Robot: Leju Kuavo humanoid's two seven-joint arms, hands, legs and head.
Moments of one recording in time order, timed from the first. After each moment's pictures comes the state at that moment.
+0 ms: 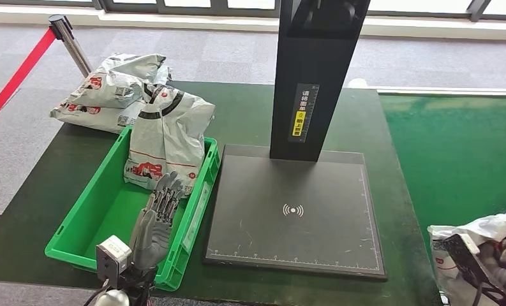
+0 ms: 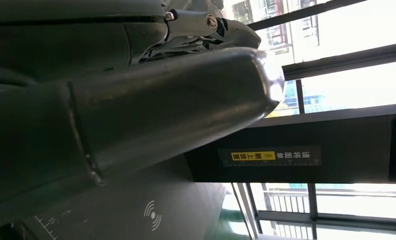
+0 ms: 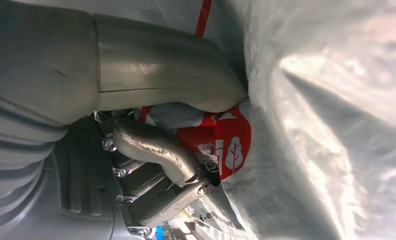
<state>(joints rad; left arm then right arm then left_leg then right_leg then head) 0.14 -0.07 -0.22 -1.72 0.01 -0.24 -0.49 0.17 -0.11 -0.60 -1.55 1.24 -0.14 0.01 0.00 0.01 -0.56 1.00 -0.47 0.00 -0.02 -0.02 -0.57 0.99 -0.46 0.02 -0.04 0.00</state>
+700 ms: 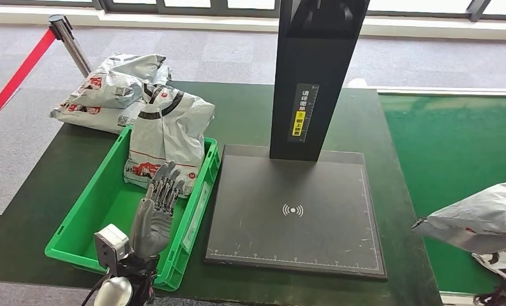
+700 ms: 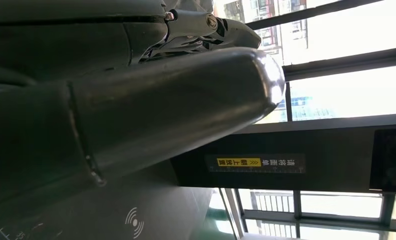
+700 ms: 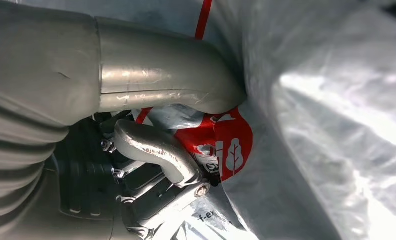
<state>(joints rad) 0.06 -0.07 -0.22 -1.65 0.07 -0.24 -0.52 0.12 -0.06 -0.52 -1.70 0.42 -0.41 -0.40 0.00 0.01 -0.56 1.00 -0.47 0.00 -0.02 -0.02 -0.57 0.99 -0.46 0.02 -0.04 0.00</state>
